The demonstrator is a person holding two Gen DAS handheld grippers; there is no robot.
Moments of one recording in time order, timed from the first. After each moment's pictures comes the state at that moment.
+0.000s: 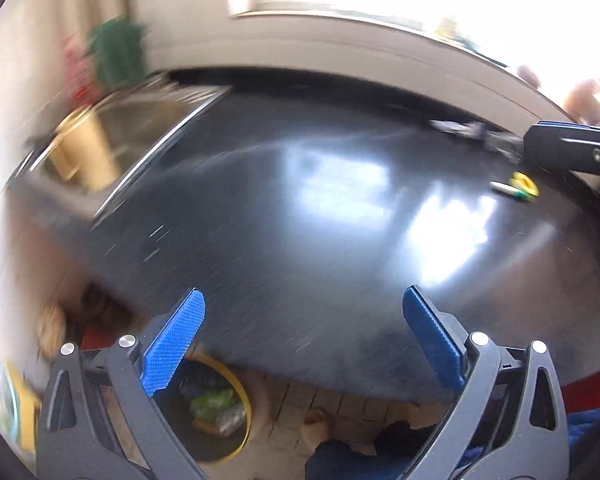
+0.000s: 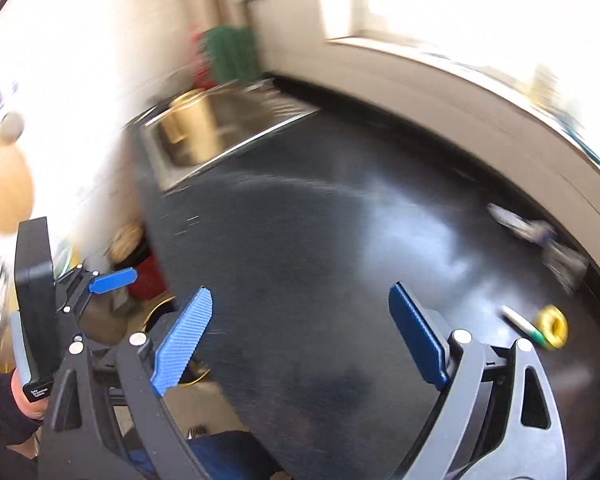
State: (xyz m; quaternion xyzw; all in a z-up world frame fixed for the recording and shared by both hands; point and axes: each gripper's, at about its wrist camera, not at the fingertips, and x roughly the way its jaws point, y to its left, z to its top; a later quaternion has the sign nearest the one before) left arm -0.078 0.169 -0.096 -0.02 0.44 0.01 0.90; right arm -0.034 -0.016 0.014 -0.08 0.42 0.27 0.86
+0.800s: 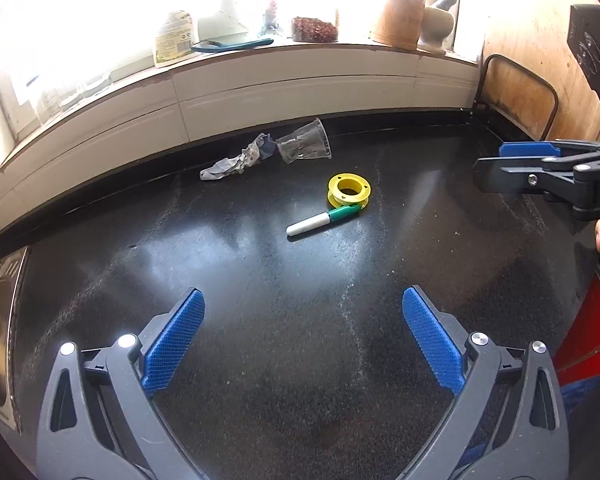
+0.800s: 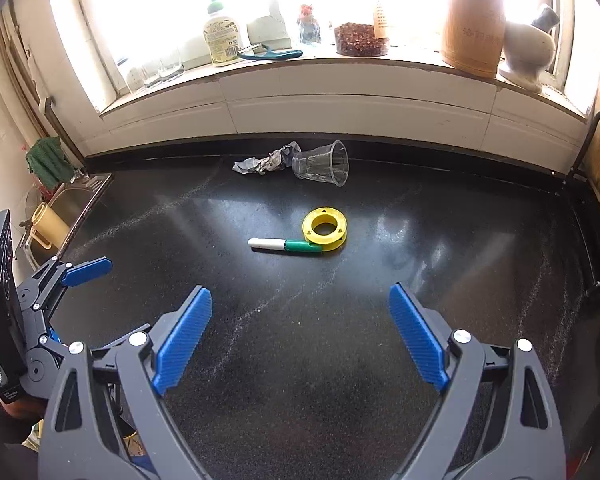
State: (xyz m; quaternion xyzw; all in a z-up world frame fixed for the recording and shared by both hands) left arm 0.014 -0.048 -0.080 0.12 0.40 -0.24 0.88; right arm -0.021 -0.259 0.000 0.05 0.43 0.06 0.90
